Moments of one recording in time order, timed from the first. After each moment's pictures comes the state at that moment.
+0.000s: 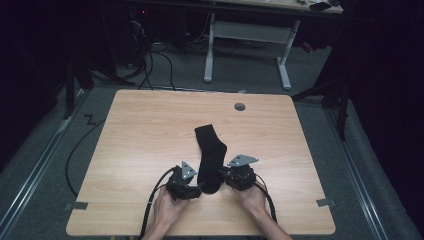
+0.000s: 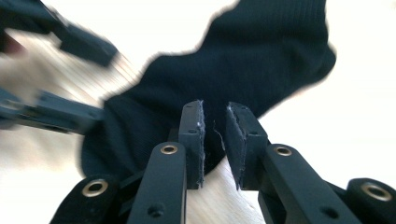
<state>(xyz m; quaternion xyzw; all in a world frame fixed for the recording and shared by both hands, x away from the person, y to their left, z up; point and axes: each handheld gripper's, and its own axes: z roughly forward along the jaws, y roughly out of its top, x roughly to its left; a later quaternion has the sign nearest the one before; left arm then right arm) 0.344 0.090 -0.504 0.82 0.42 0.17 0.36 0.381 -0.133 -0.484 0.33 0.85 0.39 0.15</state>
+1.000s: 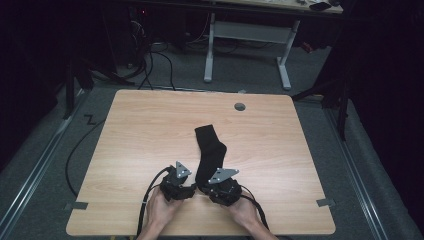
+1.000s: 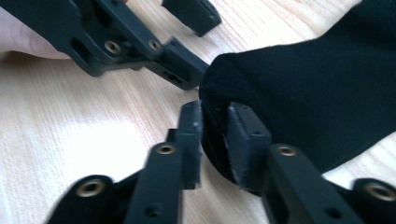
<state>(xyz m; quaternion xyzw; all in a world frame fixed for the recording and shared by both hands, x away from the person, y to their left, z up) 0.339 0.106 -0.499 0.82 0.43 0.17 0.34 0.343 -0.093 -0.487 0.24 0.89 0.36 0.10</state>
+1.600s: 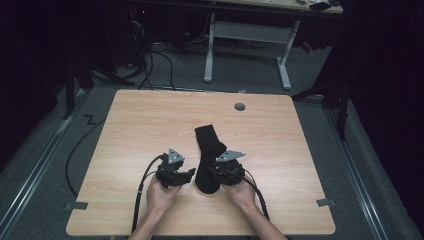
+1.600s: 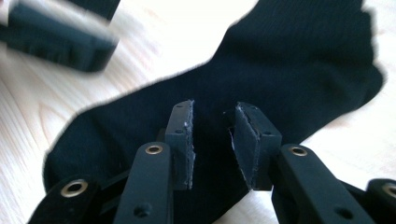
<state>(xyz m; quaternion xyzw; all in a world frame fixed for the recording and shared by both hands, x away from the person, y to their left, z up) 0.372 0.120 -0.484 0.78 0.46 0.17 0.39 0.397 -0.100 -0.493 0.33 0.86 0.37 0.14</state>
